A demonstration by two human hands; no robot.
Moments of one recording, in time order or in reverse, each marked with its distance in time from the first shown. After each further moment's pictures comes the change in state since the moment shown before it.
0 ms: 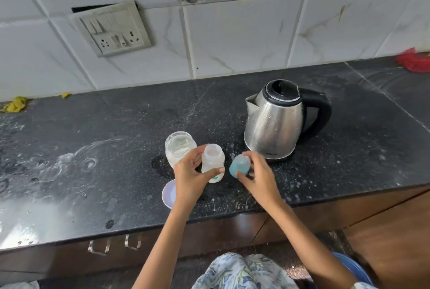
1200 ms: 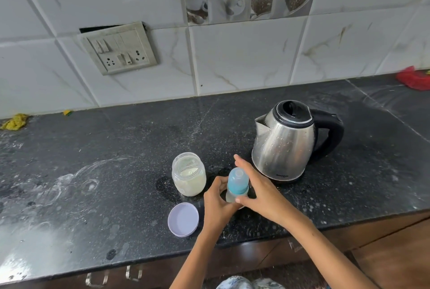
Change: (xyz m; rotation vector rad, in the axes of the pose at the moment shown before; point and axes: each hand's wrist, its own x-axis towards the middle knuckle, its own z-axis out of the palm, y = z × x) left_hand 0.008 -0.056 0.040 -0.006 -0.118 0.013; right_hand 0.028 -0.048 -0.019 0.000 -0.429 0.008
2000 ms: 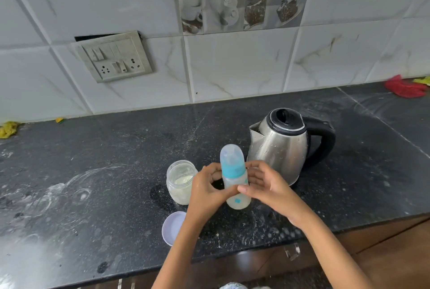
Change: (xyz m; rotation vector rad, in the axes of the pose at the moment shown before) left_hand 0.024 0.075 -0.030 -0.058 -0.133 0.047; right_hand -0.008 -0.010 -0.035 0.489 0.082 0.070
